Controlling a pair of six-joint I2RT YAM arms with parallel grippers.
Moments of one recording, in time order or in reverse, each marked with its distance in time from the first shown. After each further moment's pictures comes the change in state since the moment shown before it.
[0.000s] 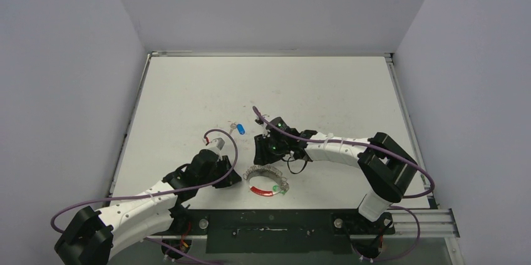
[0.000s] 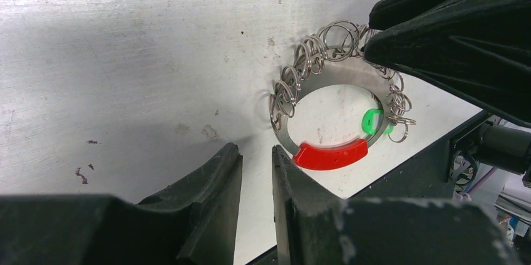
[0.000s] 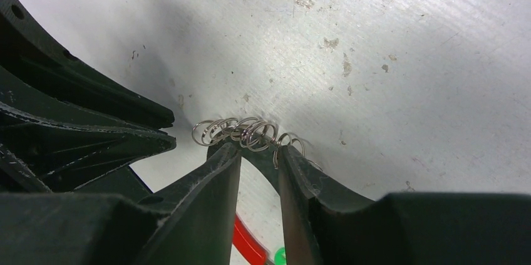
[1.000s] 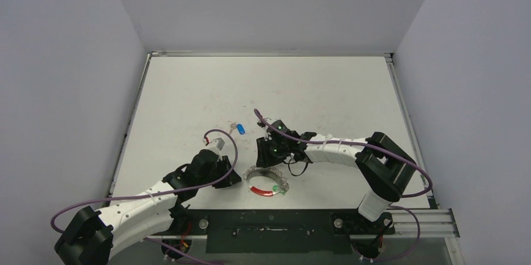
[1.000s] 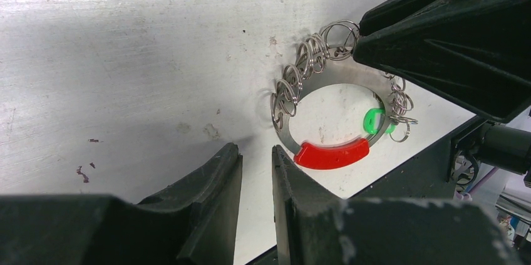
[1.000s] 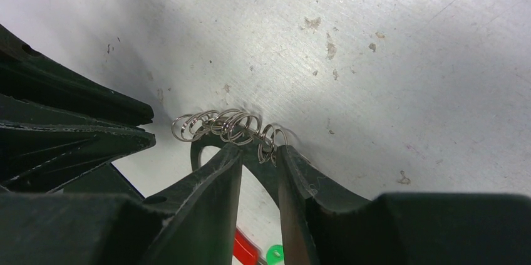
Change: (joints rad) left arm 0.000 0.000 0.000 -0.003 0.000 0.000; right arm 0.001 0.011 -0.031 0.004 0.015 0.026
